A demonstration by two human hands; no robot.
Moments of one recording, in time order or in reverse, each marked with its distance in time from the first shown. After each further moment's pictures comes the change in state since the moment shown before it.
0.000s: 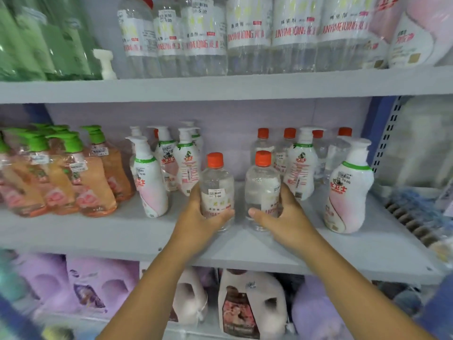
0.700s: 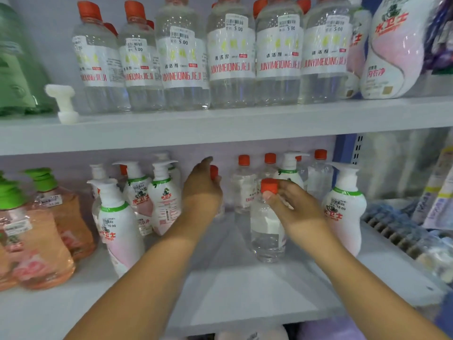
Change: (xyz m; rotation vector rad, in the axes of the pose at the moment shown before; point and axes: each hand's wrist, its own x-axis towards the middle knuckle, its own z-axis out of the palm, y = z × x) left_hand 0.148 0.058 0.029 0.372 0.144 0.215; right_hand 0.042 -0.037 -0.024 -0.101 0.338 0.009
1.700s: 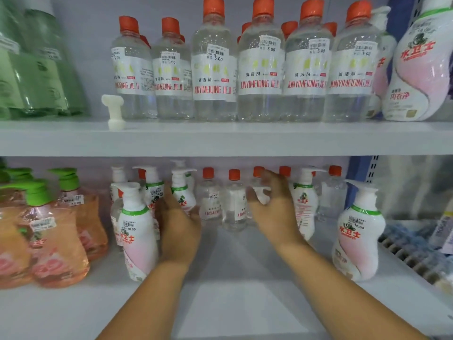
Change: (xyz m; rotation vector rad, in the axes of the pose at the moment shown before) left_hand -0.026 -0.109 -0.003 -0.083 0.343 -0.107; right_hand 0.039 -0.016 0.075 0.001 0.214 -0.233
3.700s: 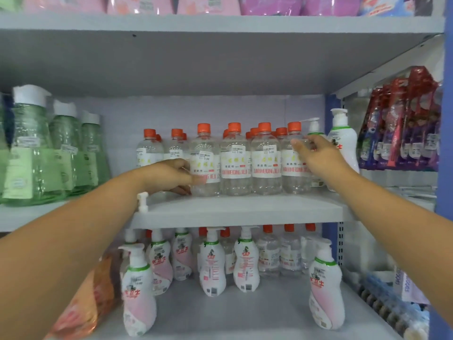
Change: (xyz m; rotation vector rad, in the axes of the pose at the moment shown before) left_hand 0.145 0.233 -0.166 -0.047 -0.840 0.055; right_hand 0.155 -0.137 -0.196 -0.169 0.001 0.008
